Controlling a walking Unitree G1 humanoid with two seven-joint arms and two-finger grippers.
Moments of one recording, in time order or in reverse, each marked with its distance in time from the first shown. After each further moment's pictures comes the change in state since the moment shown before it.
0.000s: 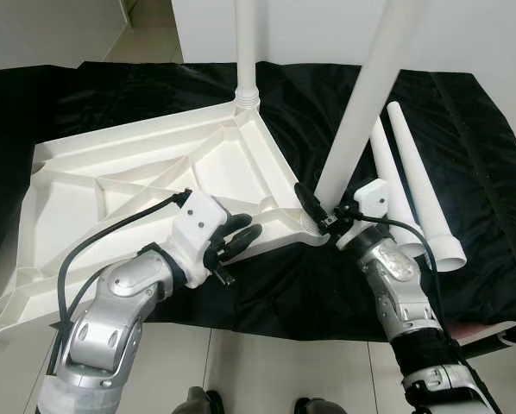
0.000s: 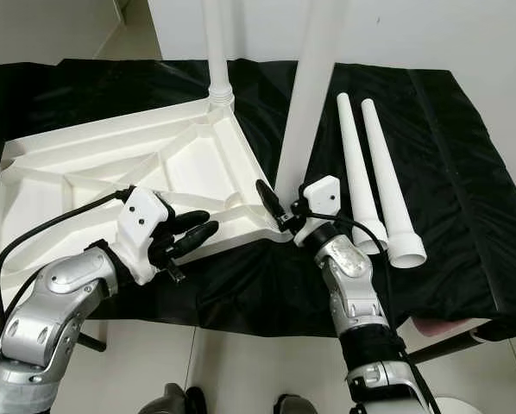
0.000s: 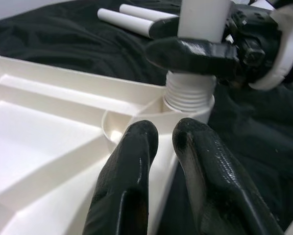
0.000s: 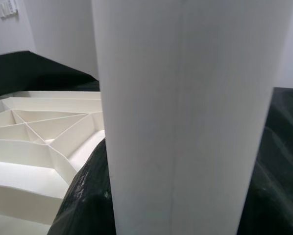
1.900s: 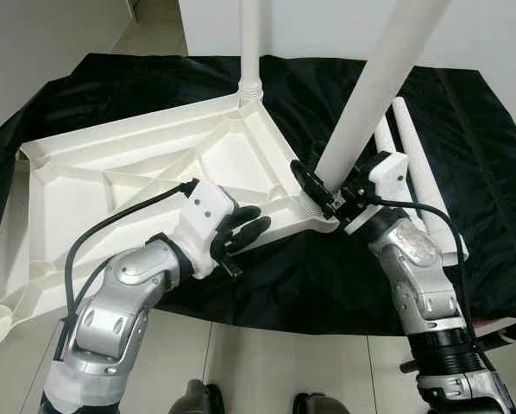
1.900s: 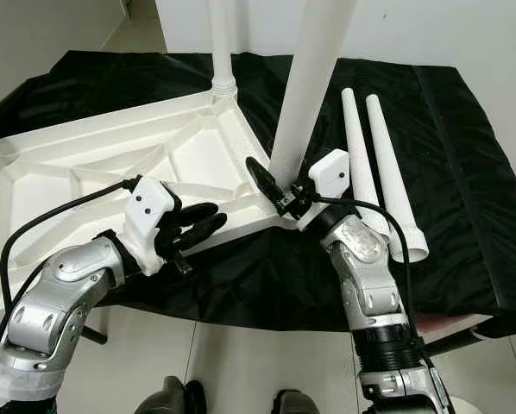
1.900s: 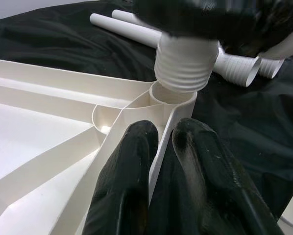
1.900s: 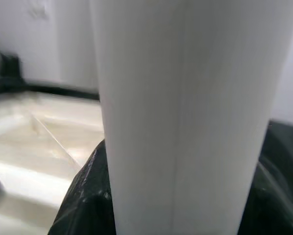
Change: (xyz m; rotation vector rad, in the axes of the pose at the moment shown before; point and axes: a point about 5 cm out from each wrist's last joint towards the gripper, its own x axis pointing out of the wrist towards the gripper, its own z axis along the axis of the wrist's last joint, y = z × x) left arm 0.008 0.000 0.003 -0.022 -0.016 -0.033; right arm 0.009 0.001 0.046 -0.137 -0.051 0.070
